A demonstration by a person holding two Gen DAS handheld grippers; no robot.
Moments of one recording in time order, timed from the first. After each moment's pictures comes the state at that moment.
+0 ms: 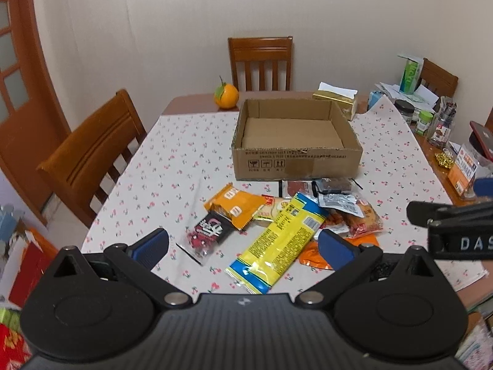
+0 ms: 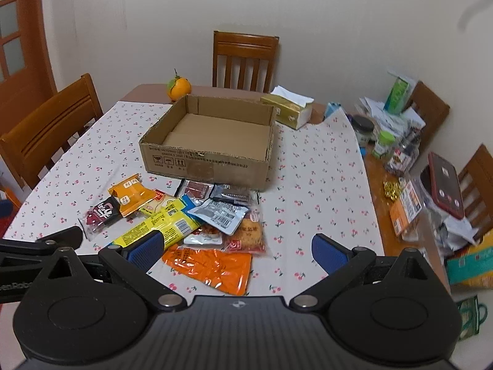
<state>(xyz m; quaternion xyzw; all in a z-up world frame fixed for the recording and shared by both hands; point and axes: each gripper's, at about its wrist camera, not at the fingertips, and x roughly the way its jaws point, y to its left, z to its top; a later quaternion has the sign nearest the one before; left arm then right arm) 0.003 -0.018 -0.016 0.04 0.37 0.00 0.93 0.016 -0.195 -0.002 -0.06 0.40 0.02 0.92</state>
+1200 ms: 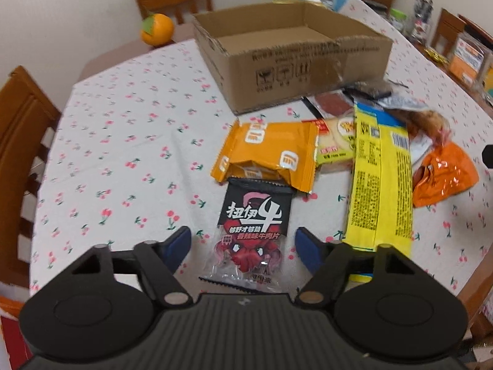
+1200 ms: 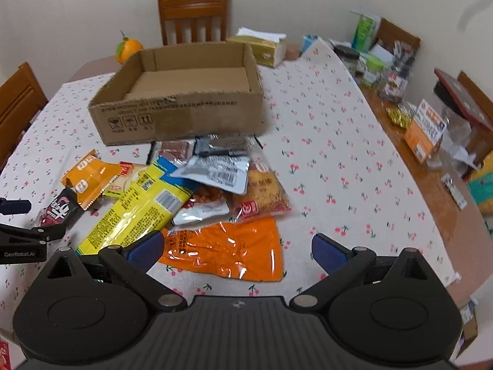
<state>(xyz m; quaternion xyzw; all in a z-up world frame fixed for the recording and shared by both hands) 0.143 0.074 -0.164 0.14 0.45 -0.19 0.86 0.066 -0.161 -0.110 0.02 0.46 -0.09 0.89</state>
